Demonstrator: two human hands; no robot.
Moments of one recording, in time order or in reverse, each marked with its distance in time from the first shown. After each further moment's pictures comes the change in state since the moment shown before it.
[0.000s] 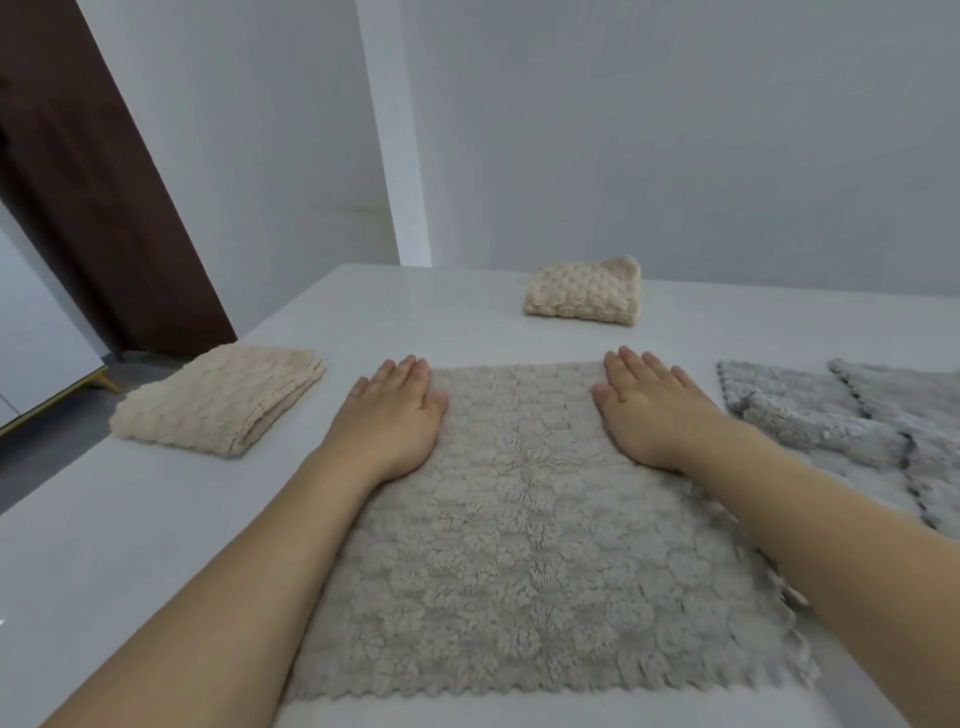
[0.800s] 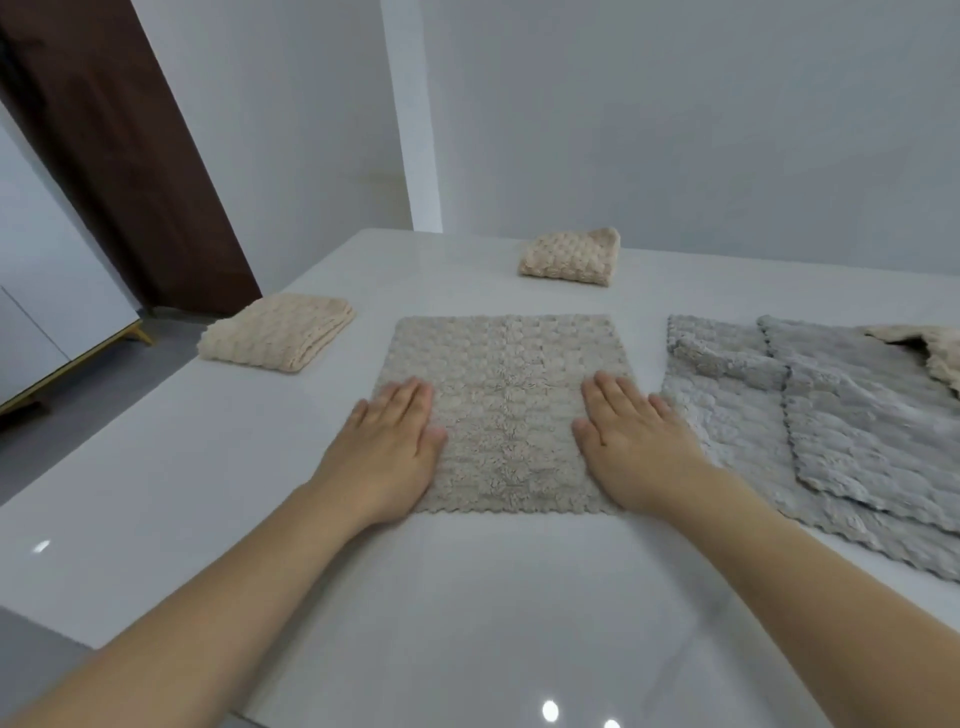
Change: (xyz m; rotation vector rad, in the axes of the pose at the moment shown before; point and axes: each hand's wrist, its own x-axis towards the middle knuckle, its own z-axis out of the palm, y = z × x) left_hand -0.160 0.019 -0.001 0.065 -0.033 0.023; right_hand -0.144 -0.003 0.015 0.015 0.019 -0.102
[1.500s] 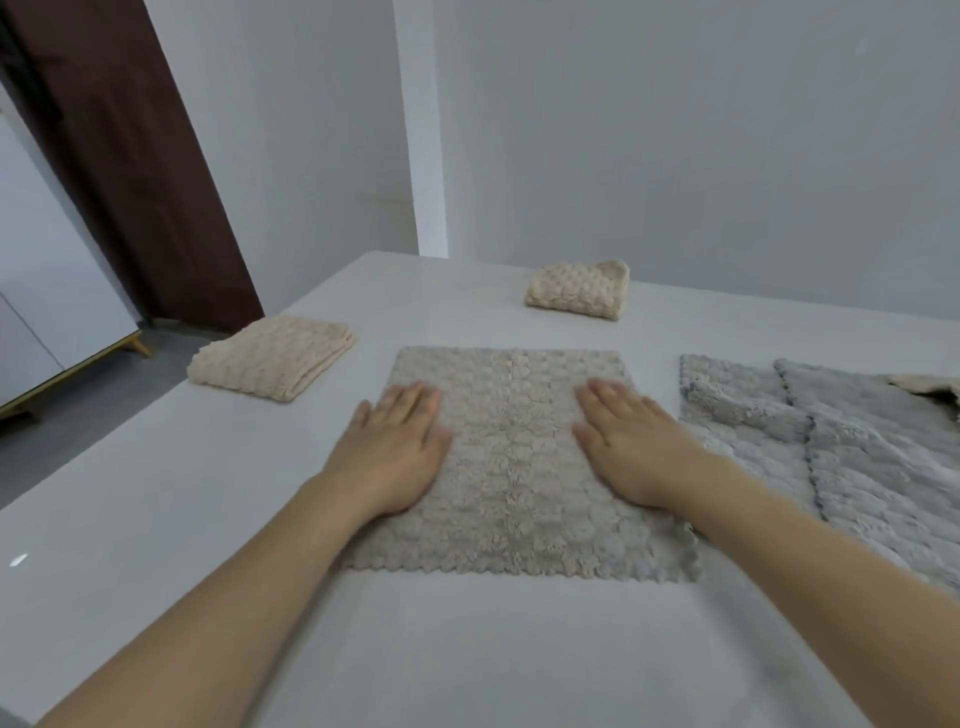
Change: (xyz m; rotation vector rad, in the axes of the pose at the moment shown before) left_hand 0.050 -0.003 -0.003 0.010 -0.026 -0.015; right_hand 0.056 0.012 -0.011 -0.074 -0.064 -0.102
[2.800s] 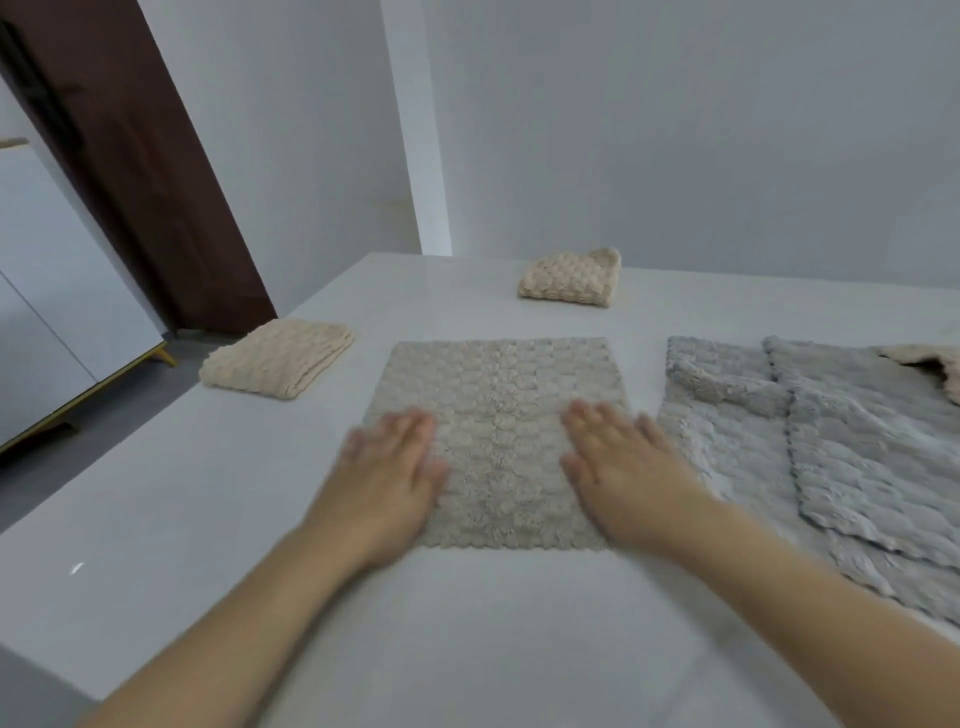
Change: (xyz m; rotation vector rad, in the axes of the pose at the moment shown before) left_hand -0.057 0.016 0.008 -0.047 0.075 0.054; right_hand -0.056 -0.013 0.014 0.001 0.109 -0.080
